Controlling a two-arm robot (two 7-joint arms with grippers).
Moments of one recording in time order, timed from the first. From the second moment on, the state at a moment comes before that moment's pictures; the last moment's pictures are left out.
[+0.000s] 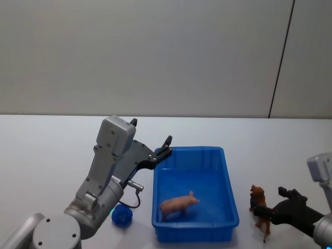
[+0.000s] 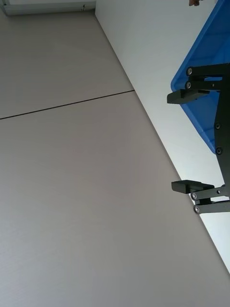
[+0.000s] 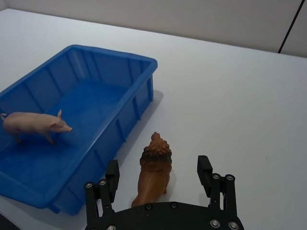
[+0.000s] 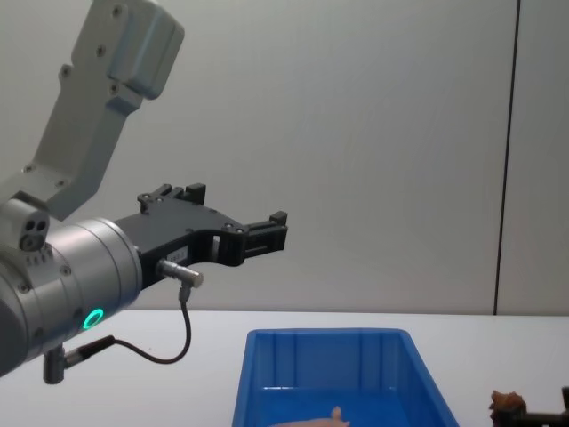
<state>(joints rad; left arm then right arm) -0.24 0.38 0.45 -1.63 -0.20 0.01 -0.01 0.08 0.39 -0.23 -1.51 0.34 0.30 0.30</state>
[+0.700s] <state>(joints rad) -0.24 0.38 0.45 -1.63 -0.20 0.01 -0.01 0.14 0.35 -0.25 -1.43 0.37 0.38 0.32</state>
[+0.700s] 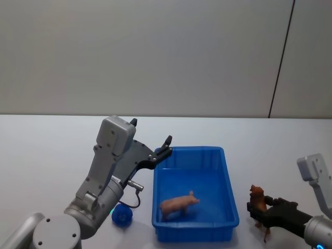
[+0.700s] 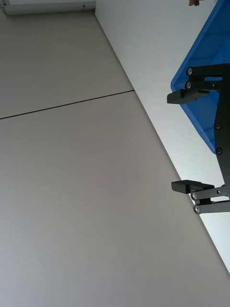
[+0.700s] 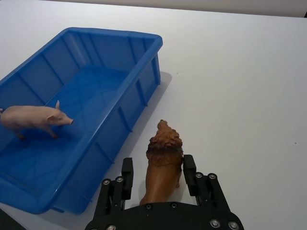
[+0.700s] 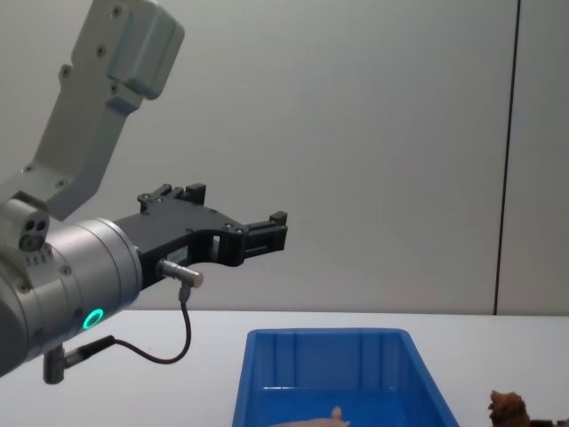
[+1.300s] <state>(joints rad) -0.24 0.38 0.45 -1.63 -0.20 0.01 -0.01 0.17 0.33 -0.25 -1.42 0.38 0.37 0.28</state>
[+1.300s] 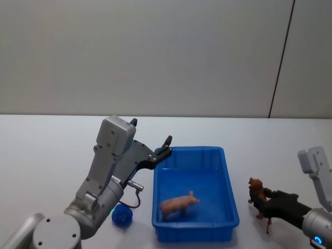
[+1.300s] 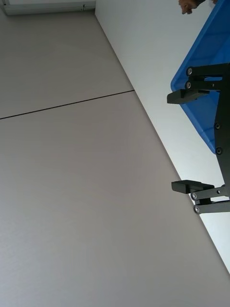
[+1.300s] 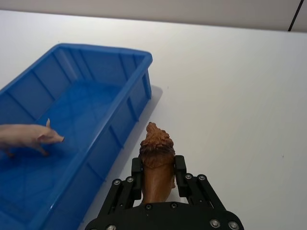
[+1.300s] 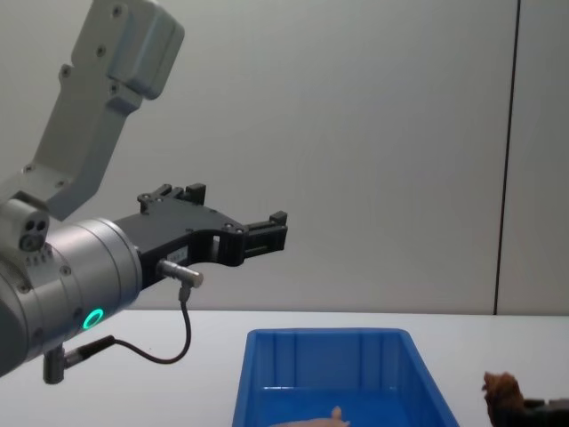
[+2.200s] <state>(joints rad) -0.24 0.38 0.45 -1.63 -0.20 0.01 -0.01 0.22 0.31 -0.27 -1.51 0.30 0.24 0.35</state>
